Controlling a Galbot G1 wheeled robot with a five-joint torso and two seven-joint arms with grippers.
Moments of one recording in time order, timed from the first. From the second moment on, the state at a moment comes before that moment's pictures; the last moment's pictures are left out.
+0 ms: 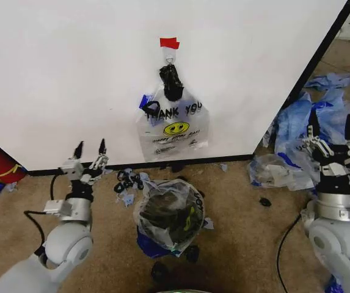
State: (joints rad) left arm 1.31 -0.88 -0.37 -2.04 -0.58 -0.42 -0.45; right arm -1.43 0.91 0.63 2.07 0.66 0.71 0.19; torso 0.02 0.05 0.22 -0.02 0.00
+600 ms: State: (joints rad) left arm 1.49 -1.12 -0.59 -2.14 -0.44 -0.48 -0.30; right arm -1.54 1.13 0.52 2.11 0.36 0.72 0.22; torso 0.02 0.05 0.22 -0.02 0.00
